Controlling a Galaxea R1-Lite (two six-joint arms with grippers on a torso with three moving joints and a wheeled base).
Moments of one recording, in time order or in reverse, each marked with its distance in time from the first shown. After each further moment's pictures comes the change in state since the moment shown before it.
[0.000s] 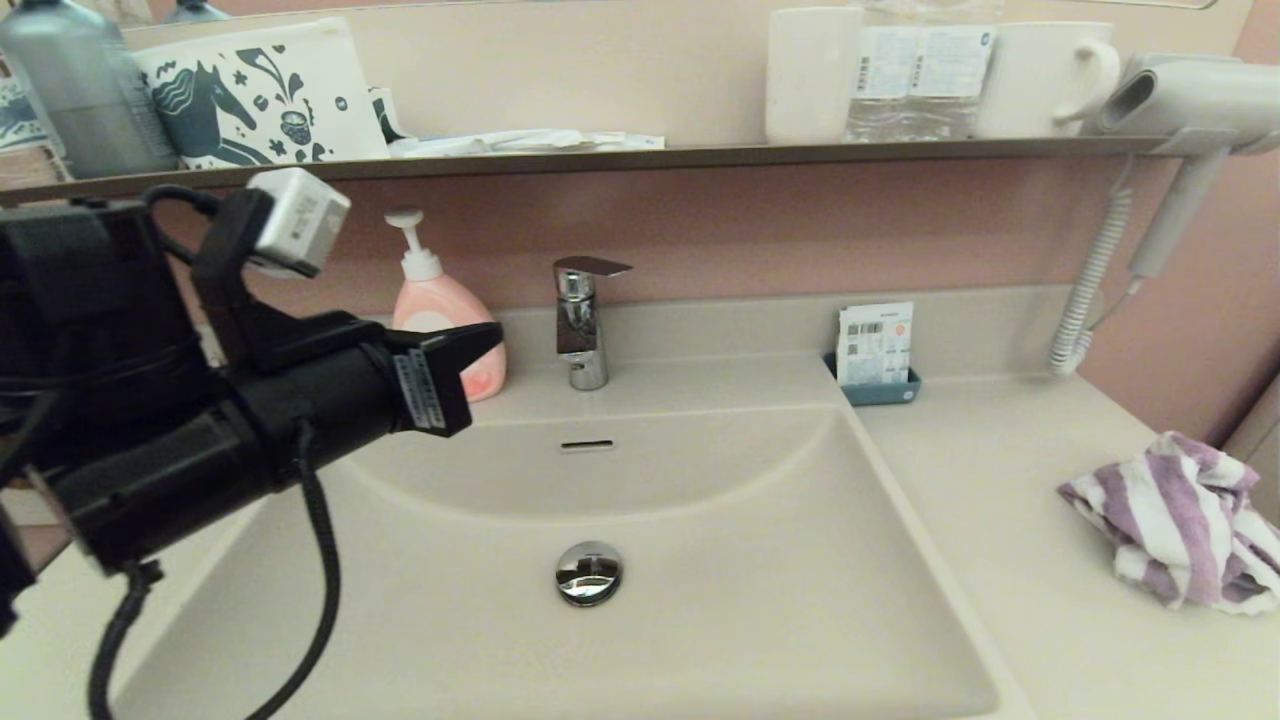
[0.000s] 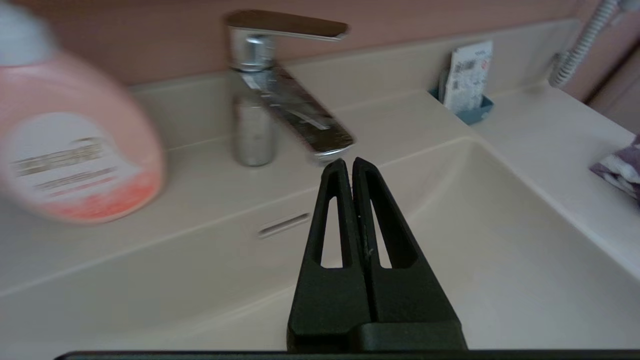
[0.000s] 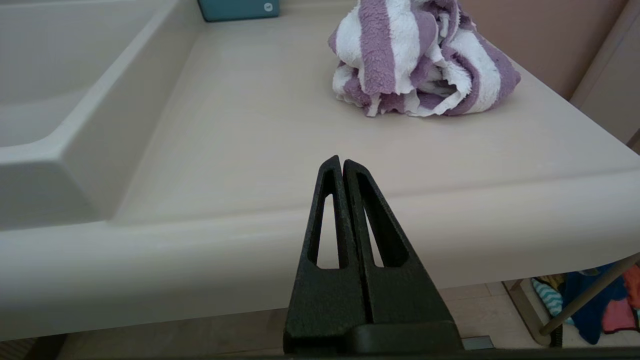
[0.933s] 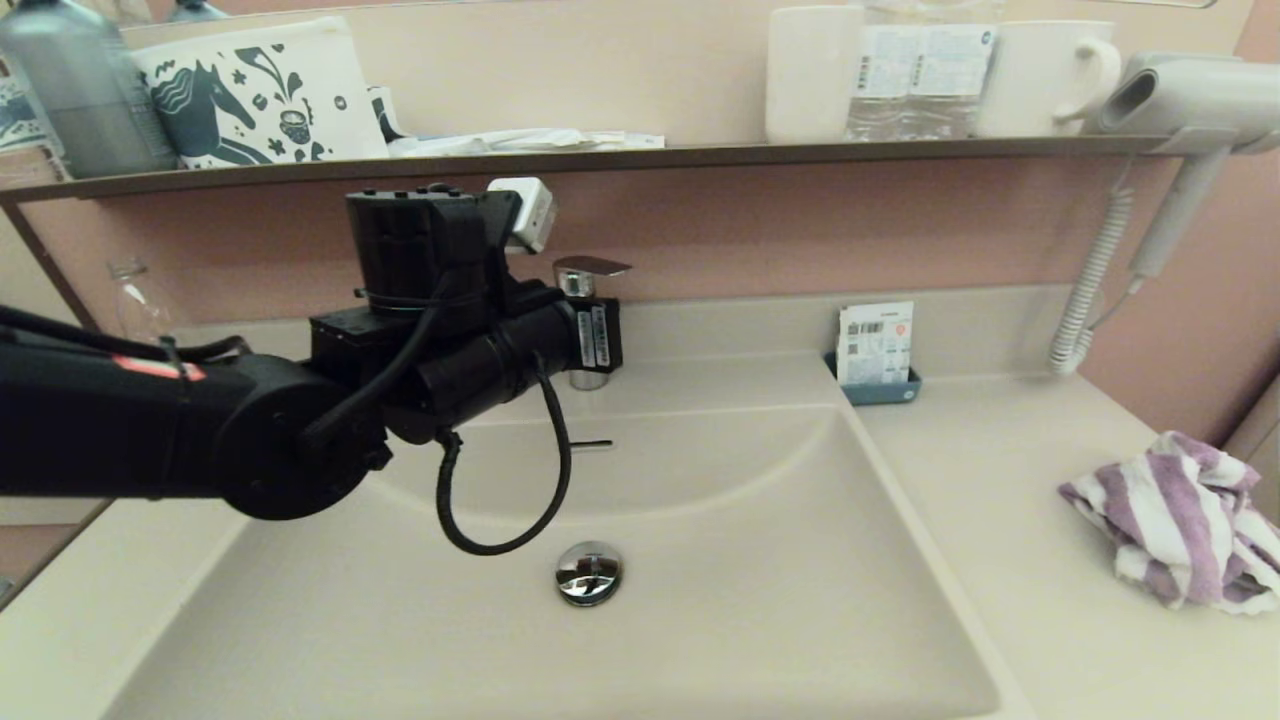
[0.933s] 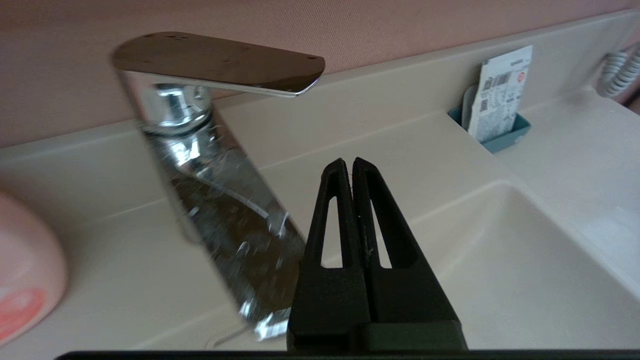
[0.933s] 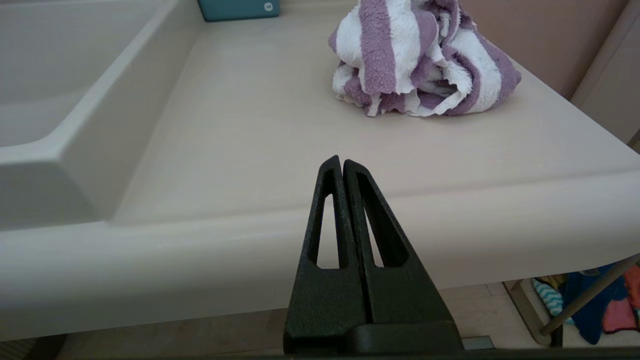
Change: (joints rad) left arm -0.026 0.394 -0.335 -0.041 0.030 0.020; right arm 0.000 0.000 0.000 0.000 0.000 0.000
